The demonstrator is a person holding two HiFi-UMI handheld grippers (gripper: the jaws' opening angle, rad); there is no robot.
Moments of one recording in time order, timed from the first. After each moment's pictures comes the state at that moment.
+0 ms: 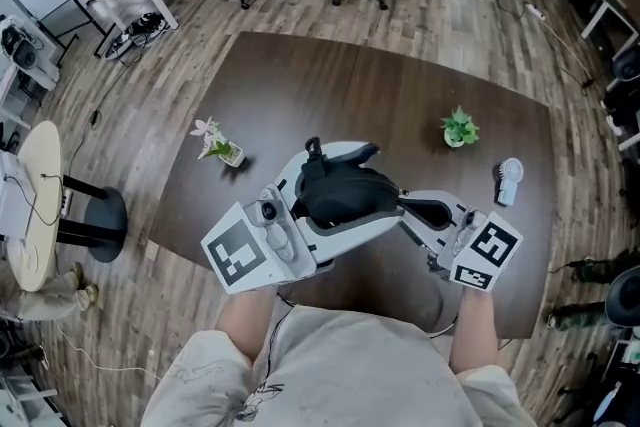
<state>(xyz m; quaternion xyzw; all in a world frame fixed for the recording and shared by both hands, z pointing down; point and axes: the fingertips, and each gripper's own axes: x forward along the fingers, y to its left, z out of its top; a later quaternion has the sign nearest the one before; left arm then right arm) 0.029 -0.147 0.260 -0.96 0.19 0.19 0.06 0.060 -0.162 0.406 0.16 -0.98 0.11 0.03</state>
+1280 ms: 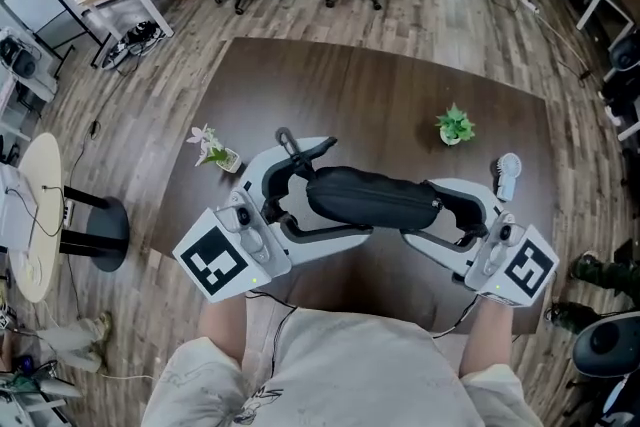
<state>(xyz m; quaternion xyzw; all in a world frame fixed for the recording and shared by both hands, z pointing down) 0.014 -0.148 0.291 -0.97 0.20 0.02 0.12 0.081 -0.136 0.328 0.16 -0.99 -0.05 0.00</state>
